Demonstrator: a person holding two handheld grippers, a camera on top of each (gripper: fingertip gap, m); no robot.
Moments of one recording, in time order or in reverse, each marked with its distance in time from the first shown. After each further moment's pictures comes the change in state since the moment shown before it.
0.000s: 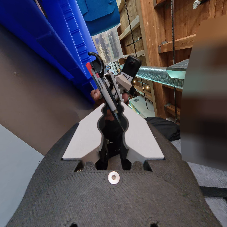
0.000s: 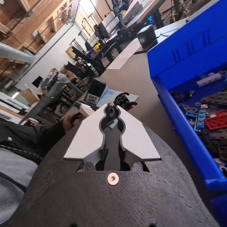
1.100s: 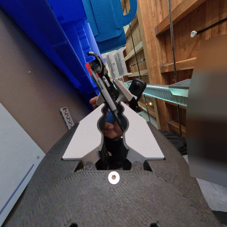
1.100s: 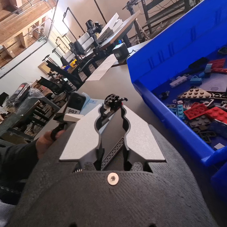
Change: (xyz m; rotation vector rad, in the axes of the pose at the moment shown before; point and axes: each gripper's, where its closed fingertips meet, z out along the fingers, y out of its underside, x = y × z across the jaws) left arm -0.007 -0.007 0.001 0.151 -0.052 -0.023; right arm 0.019 0.000 0.001 0.134 0.221 -0.036
